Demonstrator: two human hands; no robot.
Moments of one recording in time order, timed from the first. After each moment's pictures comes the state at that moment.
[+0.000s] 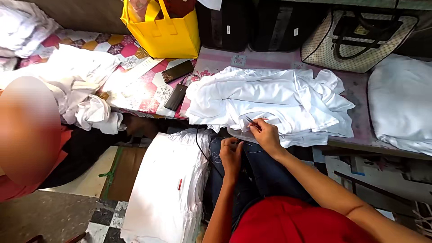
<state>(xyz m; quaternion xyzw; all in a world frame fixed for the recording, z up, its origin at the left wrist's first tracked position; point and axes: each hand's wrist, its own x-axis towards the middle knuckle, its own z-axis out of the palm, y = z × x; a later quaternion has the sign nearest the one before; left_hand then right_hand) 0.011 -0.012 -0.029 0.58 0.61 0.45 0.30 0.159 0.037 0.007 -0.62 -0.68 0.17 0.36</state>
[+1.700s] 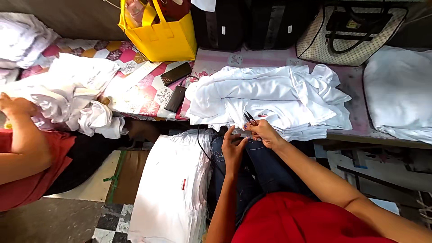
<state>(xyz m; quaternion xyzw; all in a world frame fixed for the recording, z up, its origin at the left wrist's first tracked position) 0.012 -0.004 -0.008 0.47 0.54 0.52 0.46 0.155 0.048 0.024 -0.55 -0.35 0.66 0.37</state>
